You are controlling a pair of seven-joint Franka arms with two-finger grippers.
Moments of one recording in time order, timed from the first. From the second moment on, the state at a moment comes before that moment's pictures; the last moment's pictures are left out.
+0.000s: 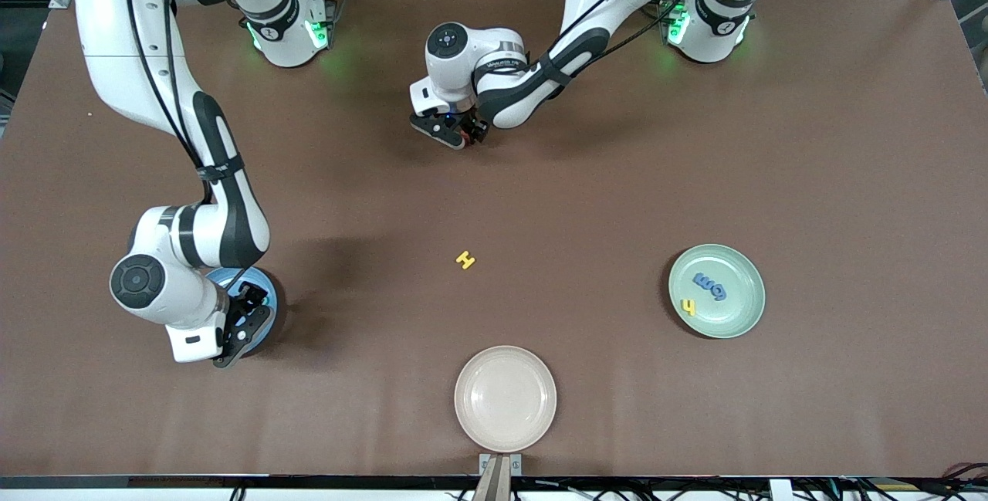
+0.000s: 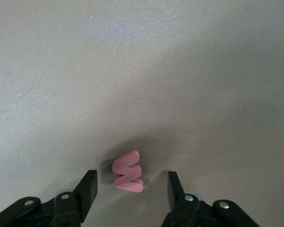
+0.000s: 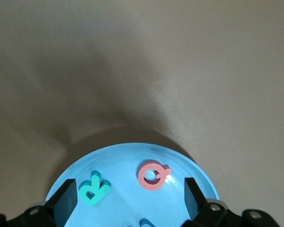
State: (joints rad) left arm -0.62 0.83 -0.61 -1.70 0.52 2.35 -0.92; right arm 0.19 0.76 -0.17 -1.48 0.04 2.27 -0.93
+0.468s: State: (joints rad) left arm -0.63 0.83 -0.61 -1.69 0.52 2.35 -0.92; right arm 0.19 0.76 -0.17 -1.48 0.04 2.27 -0.93
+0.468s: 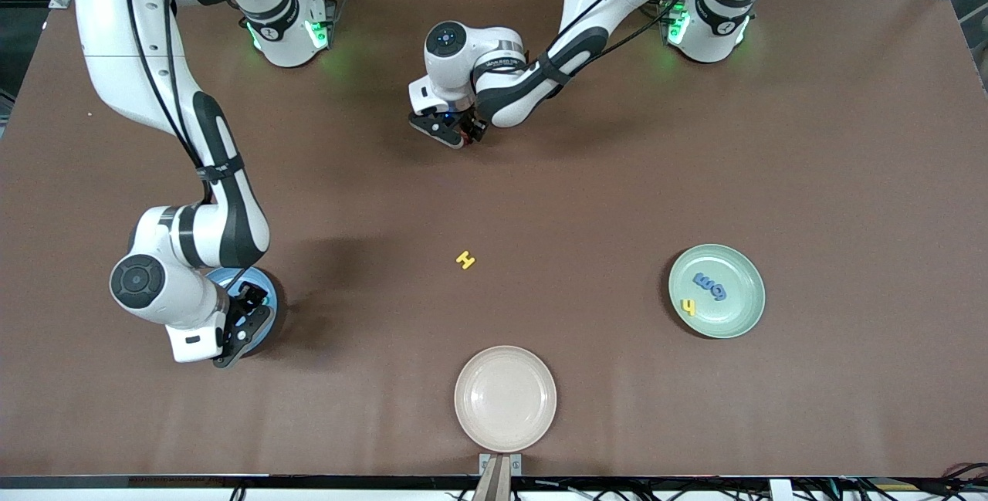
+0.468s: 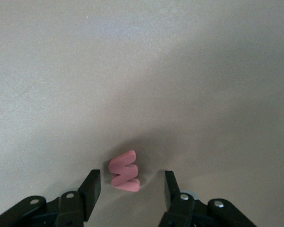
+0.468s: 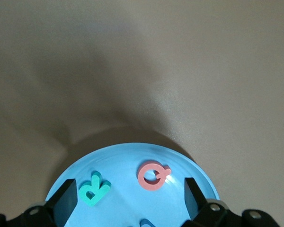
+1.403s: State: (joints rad) left arm -0.65 0.83 -0.58 -1.69 0.52 2.35 -0.92; right arm 0.19 0.76 -0.16 -1.48 0.05 2.27 -0.93
